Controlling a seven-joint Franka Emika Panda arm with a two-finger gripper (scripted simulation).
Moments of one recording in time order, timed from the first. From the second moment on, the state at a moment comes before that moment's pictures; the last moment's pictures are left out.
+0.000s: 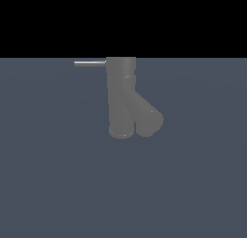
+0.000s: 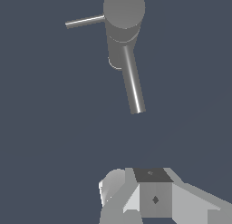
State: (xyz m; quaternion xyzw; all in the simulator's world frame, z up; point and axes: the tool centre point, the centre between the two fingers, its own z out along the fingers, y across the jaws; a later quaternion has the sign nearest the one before) arm -0.248 0.003 0.484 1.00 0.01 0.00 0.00
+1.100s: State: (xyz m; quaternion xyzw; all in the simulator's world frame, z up) arm -0.236 0.017 0.489 1.00 0.01 0.00 -0.01
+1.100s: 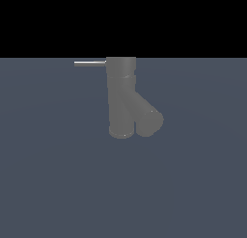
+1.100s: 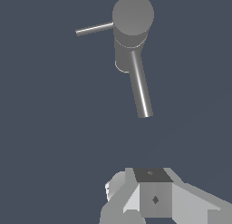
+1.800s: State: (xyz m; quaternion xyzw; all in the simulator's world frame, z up) arm -0.177 0.032 0.472 0.99 -0.11 -0.01 -0.03
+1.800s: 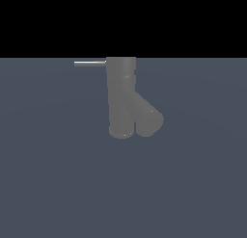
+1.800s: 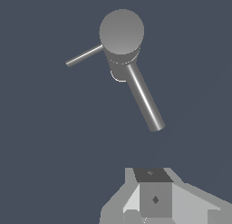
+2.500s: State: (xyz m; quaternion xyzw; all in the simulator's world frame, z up) arm -0.102 0.058 0.432 0.96 -0.27 -0.02 -0.04
